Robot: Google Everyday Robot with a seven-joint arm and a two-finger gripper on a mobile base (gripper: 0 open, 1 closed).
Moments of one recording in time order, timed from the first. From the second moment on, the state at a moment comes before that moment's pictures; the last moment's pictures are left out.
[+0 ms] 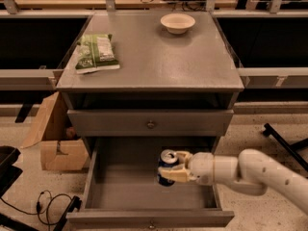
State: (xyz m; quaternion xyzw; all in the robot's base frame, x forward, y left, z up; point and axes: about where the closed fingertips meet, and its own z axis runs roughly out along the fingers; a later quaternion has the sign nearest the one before) arm 0.483 -0.047 0.608 -0.41 0.67 0.43 0.45
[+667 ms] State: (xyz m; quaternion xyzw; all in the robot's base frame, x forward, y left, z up) arm 0.517 -0.097 0.829 -0.42 0.64 0.45 0.46
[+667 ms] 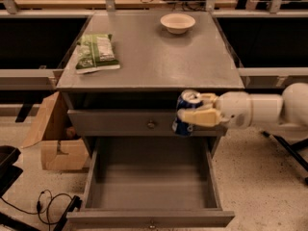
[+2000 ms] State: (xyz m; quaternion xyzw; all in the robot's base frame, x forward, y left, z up) arm 0.739 -0.061 0.986 -0.37 0.69 0.23 0.57
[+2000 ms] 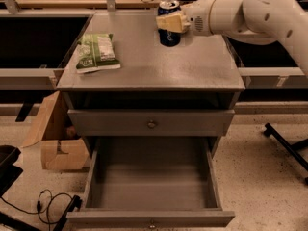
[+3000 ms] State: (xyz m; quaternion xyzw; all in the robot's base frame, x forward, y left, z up) arm 0.796 -0.089 0.884 -0.31 0.74 0.20 0.56
